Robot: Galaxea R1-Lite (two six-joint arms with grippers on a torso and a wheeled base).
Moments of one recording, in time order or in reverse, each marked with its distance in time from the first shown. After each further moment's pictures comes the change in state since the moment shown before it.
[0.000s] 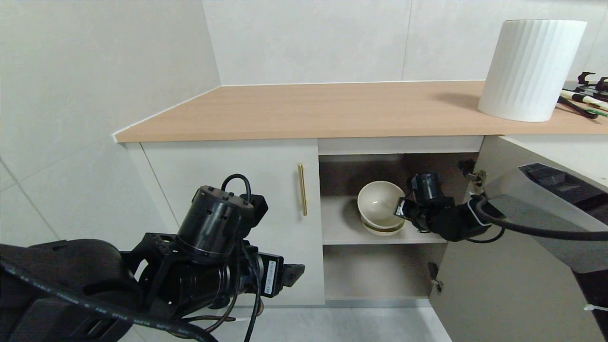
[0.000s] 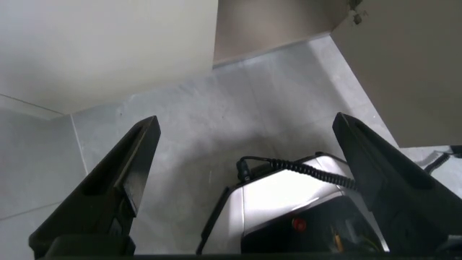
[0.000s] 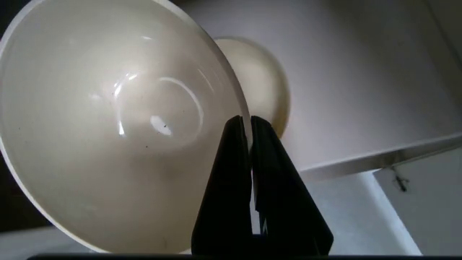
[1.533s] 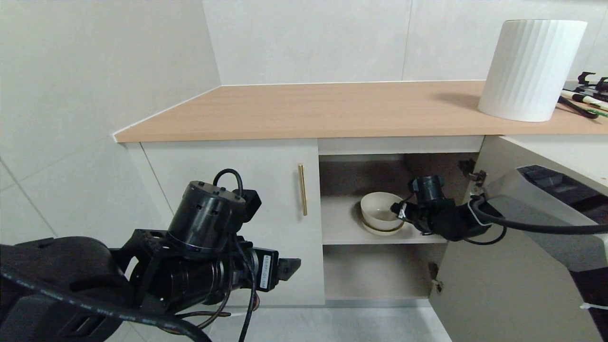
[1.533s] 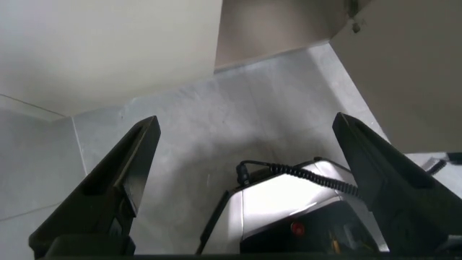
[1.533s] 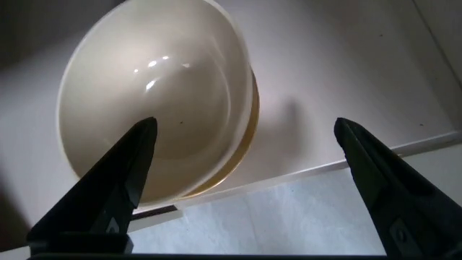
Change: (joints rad) left arm 0.022 -0.026 -0.002 0.000 0.001 -0.017; right arm -0.007 0.008 -0.006 0.044 0.008 -0.002
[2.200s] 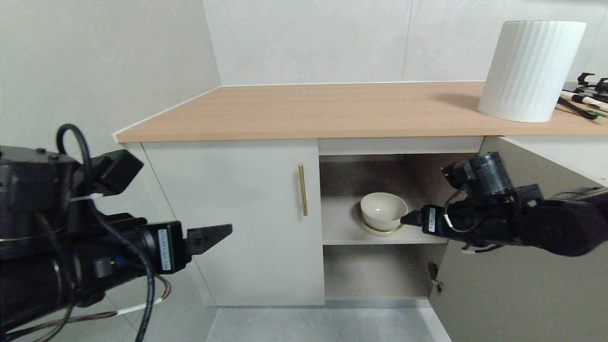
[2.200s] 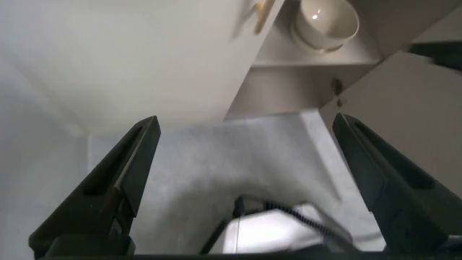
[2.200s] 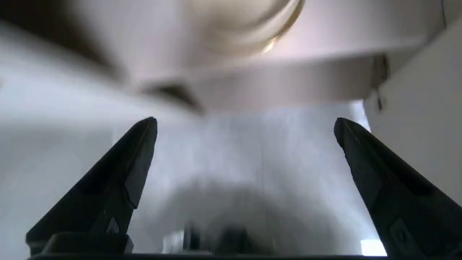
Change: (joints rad) left arm 0.166 -0.392 0.043 0.144 -0.010 -0.023; right arm 0.124 -0.650 0.494 0.250 0.173 -0.079
